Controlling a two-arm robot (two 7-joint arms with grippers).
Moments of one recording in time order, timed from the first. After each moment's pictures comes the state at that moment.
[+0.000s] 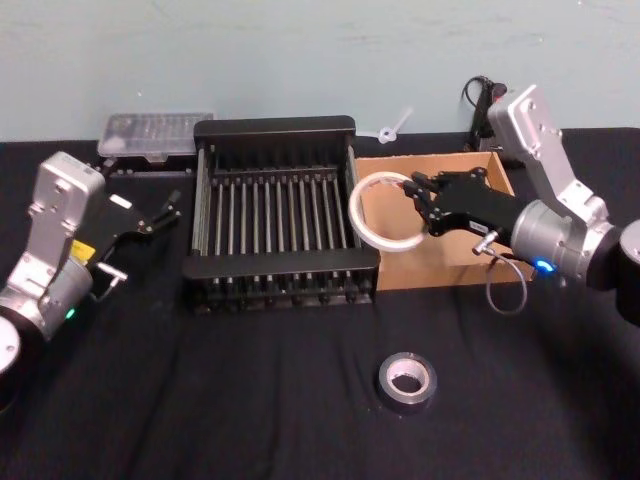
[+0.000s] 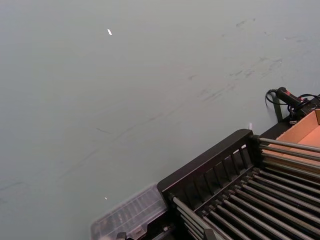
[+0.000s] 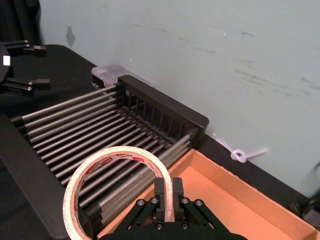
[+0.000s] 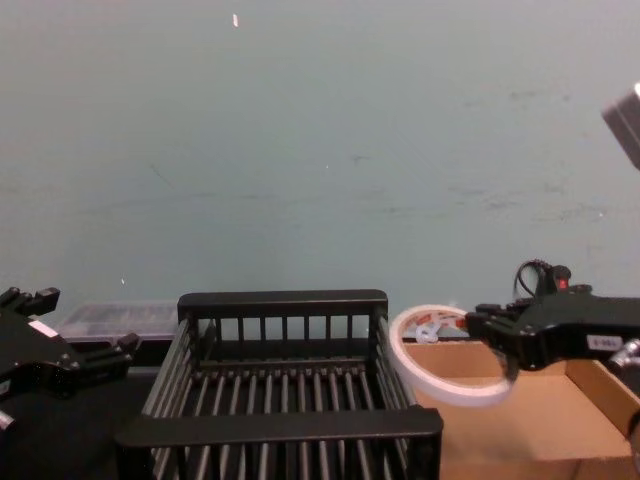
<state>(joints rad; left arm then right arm) -0.20 0.60 0.45 -1.41 -0.25 -0.12 0.03 0.37 0.44 -0.42 -1.40 0.26 0.18 0.47</state>
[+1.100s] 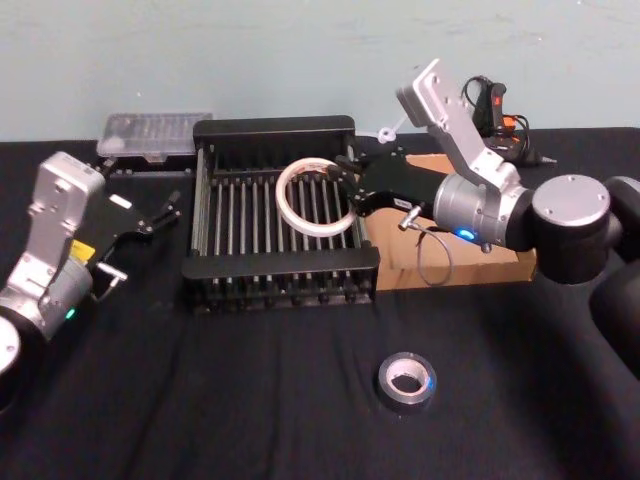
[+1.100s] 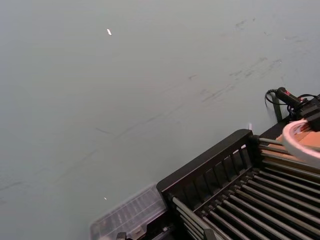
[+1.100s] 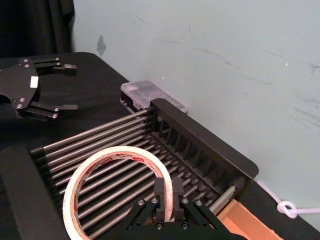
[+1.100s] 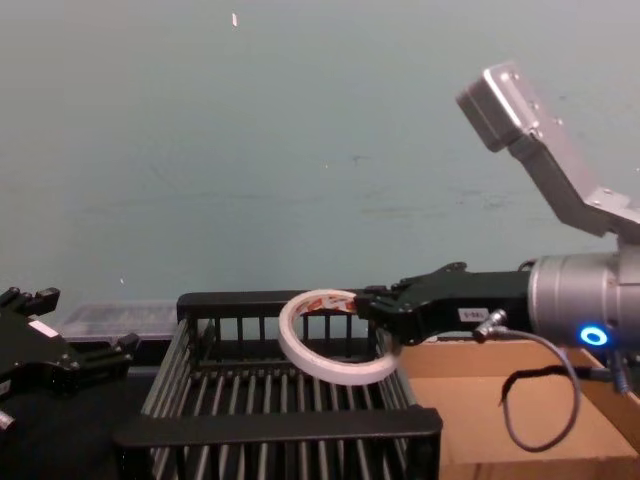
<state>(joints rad) -0.20 0.60 0.45 -1.41 -0.25 -0.12 0.03 0.56 0.30 -0.54 -1.21 0.22 0.15 0.52</state>
